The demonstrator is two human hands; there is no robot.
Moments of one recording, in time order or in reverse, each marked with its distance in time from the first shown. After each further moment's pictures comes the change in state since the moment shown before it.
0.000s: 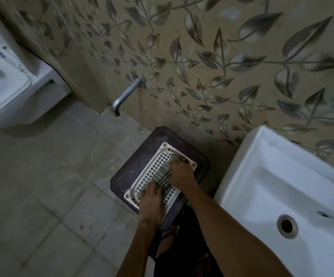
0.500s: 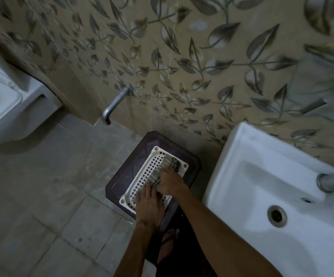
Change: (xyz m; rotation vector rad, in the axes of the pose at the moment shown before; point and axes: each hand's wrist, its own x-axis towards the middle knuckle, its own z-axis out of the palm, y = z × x) left_hand 0.001 0.010 -0.013 0.036 -0.070 -0.040; right_hand -0.015 -0.009 0.008 0.266 -0.079 -0.029
